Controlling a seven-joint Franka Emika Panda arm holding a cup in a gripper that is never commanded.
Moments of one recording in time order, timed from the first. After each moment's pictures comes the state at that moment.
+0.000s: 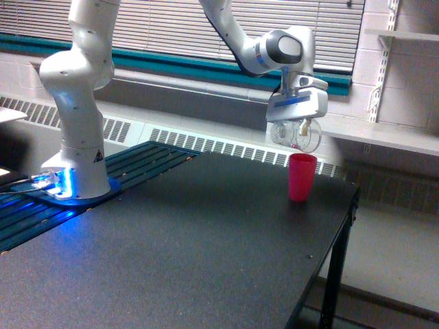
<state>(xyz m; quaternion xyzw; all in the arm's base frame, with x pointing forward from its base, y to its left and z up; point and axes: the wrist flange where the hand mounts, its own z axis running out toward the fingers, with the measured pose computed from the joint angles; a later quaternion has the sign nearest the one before) 0.506 0.298 0.309 0.97 0.13 0.06 0.20</state>
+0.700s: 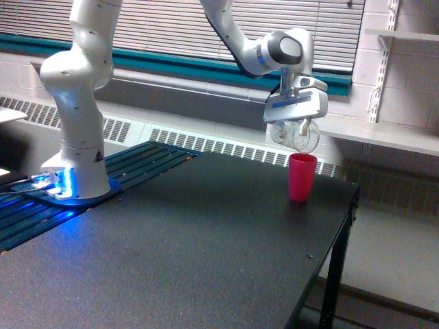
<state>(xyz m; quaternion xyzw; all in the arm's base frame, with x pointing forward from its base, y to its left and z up) 0.501 0.305 0.306 0.96 0.17 0.06 0.22</state>
